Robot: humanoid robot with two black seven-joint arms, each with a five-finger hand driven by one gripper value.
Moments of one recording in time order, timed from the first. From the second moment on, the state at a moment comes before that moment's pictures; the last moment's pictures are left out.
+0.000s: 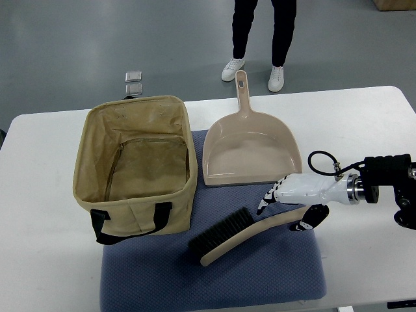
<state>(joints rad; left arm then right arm) 0.01 0.00 -0.11 -0.12 -0.07 -0.03 0.07 0.91 -0.76 -0.02 1.47 -1.66 0.02 0.34</state>
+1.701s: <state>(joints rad) 0.01 0.00 -0.11 -0.12 -0.07 -0.03 0.07 1.21 -0.95 -0.02 1.42 -1.54 -0.14 0.35</state>
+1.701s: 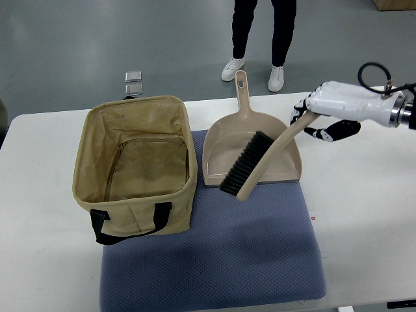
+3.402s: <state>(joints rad) 0.01 0.00 -0.11 -0.12 -0.07 -0.03 0.07 1.49 -0.27 -0.02 1.07 -1.65 -0.05 0.34</state>
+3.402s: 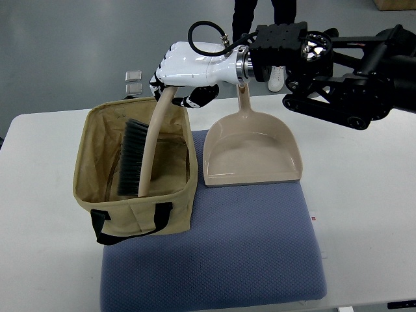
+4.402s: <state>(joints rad) 0.01 0.00 -0.11 -0.12 -0.07 -0.03 0.07 0.89 -0.36 0.97 1.05 -1.41 0.37 0.32</state>
